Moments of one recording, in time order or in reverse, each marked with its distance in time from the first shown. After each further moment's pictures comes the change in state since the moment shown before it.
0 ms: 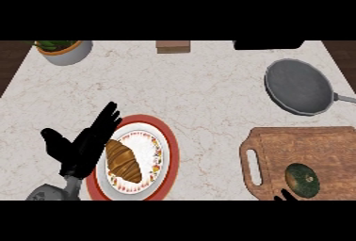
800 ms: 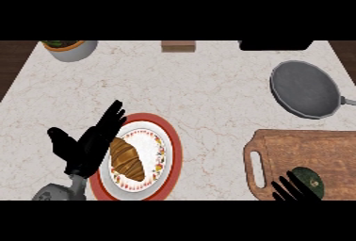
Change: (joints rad) left arm 0.001 -0.066 0.035 -0.019 -0.079 -0.035 0.042; right arm -0.023 0.127 -0.086 0.219 0.140 -0.213 0.088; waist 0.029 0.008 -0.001
